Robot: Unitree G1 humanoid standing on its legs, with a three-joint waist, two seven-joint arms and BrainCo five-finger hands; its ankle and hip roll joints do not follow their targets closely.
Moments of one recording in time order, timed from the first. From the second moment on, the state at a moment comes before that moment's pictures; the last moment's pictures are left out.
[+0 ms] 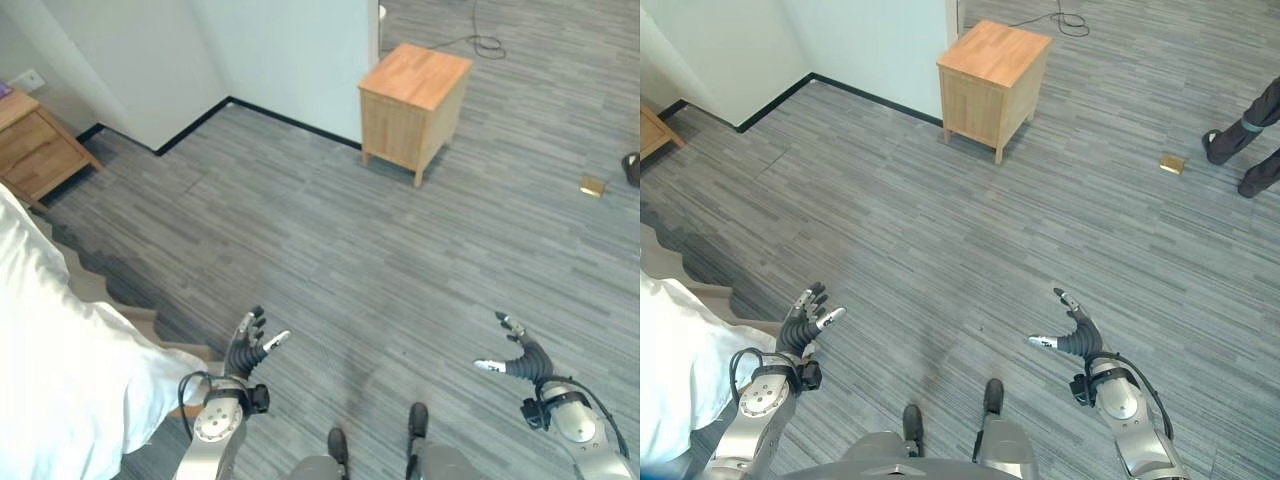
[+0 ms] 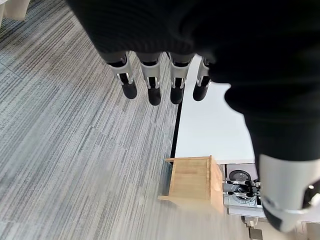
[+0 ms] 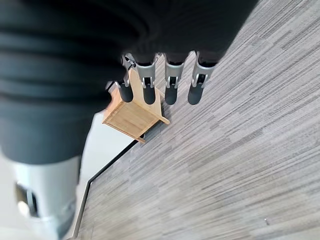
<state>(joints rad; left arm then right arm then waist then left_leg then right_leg) 0.15 0.31 -0.08 0.22 -0.25 -0.08 0.12 0.21 -0.44 0.04 0.23 0.11 -0.08 -0.06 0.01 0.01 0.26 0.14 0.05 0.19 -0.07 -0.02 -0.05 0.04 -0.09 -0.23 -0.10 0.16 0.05</state>
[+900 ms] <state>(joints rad) 0.08 0.35 -0.09 0.19 -0.17 -0.08 0.12 0.25 -0.47 0.06 0.08 0.08 -0.11 0.03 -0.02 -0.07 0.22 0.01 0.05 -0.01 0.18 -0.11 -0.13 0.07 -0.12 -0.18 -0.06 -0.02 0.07</state>
